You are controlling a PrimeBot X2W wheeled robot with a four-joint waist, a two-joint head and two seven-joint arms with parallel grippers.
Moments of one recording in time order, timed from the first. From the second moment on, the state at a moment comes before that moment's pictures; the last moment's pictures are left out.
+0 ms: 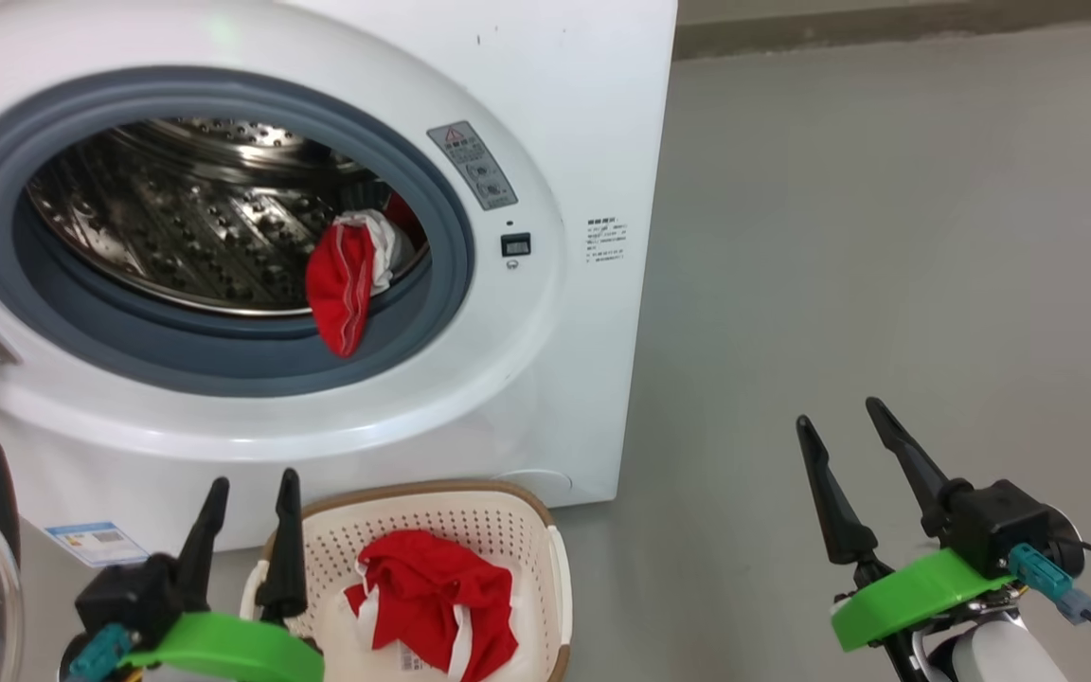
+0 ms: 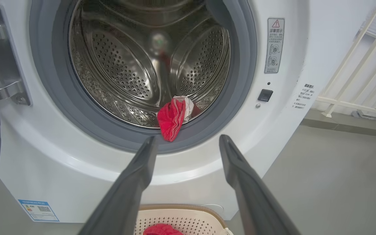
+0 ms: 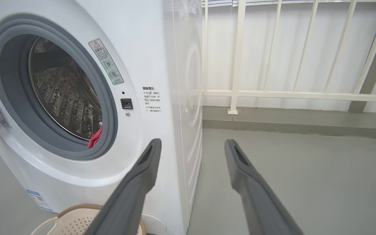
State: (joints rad) left arm -0.17 0.11 -0.10 0.35 -0.43 0.00 -0.25; right arm -0.12 -0.05 0.07 0.27 0.22 0.12 -0.26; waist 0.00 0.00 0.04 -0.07
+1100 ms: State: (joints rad) left arm 0.07 0.14 -0.08 0.09 -0.40 0.11 -0.21; right arm -0.02 -0.05 0.02 0.23 0.21 0.12 -0.26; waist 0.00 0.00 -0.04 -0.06
